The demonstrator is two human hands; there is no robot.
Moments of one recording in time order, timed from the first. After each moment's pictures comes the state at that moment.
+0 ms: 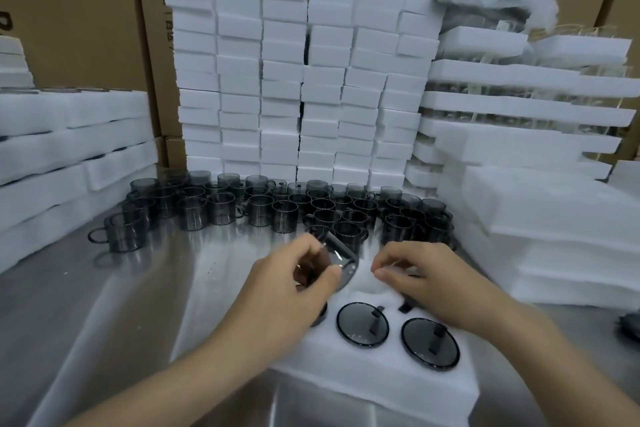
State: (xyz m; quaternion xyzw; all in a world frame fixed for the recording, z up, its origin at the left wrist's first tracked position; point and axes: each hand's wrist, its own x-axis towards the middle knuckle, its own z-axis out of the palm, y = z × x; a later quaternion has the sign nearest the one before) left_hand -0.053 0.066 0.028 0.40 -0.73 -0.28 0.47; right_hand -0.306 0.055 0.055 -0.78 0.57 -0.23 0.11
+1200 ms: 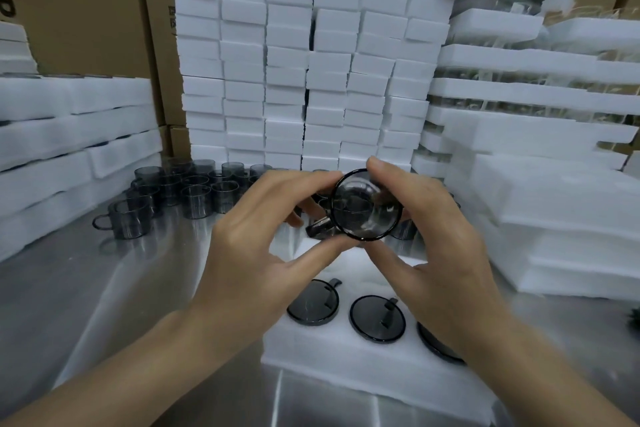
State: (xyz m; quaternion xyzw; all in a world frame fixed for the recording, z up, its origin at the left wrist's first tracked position) left_hand -0.038 0.086 0.064 0.23 -0.76 0.02 0.61; right_hand -0.255 0.089 0.064 -0.79 0.30 -0.51 -0.16
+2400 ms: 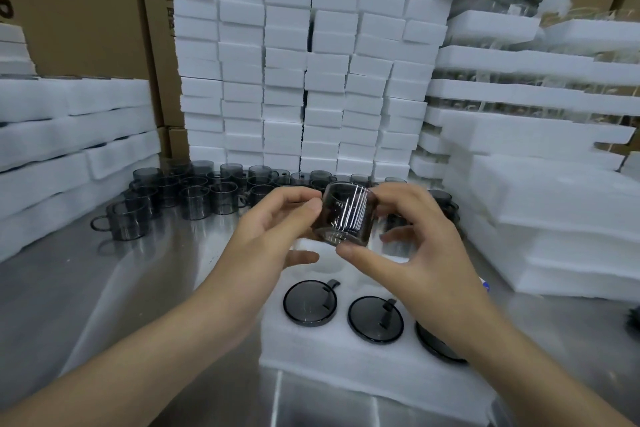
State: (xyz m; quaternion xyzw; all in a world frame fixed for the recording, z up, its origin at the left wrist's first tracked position) left_hand -0.042 0.069 0.059 0.33 -0.59 -0.49 0.56; right_hand -0.246 0.095 0.064 -0.73 0.40 -0.55 0.11
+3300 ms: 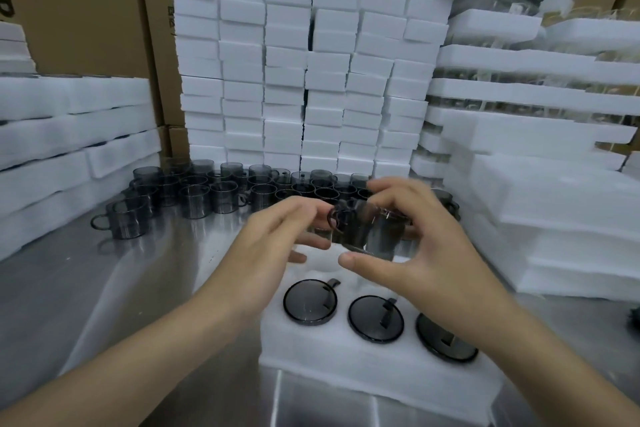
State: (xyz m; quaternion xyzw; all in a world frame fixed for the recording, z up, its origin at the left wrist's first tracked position) left_hand -0.039 0.064 0.056 0.35 -0.67 -0.41 0.51; right_hand -0.257 0.094 0.074 -0.77 0.42 -0.48 0.09
